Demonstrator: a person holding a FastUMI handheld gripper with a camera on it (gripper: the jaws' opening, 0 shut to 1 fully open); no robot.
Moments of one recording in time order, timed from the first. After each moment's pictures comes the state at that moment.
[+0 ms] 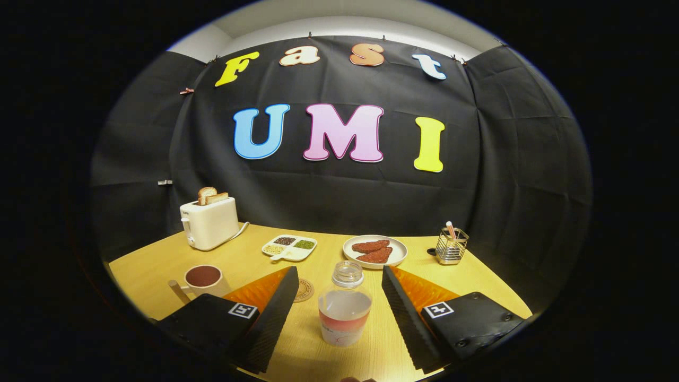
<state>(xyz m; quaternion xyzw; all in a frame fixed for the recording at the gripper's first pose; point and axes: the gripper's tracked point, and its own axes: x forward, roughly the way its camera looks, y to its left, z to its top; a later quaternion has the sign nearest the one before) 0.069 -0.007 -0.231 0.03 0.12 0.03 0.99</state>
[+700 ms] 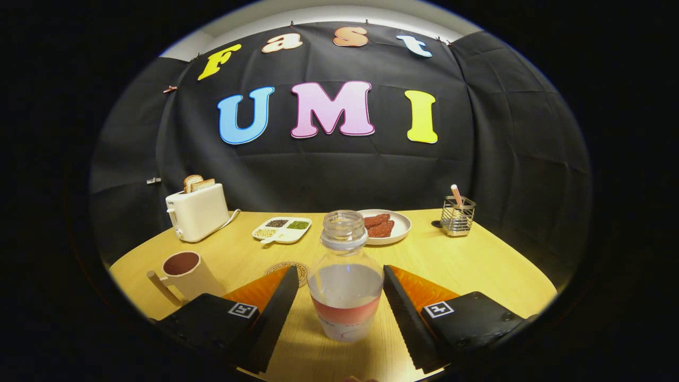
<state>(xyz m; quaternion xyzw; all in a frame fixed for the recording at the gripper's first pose) 0.081 0.004 -0.295 0.06 0.16 0.01 0.98</state>
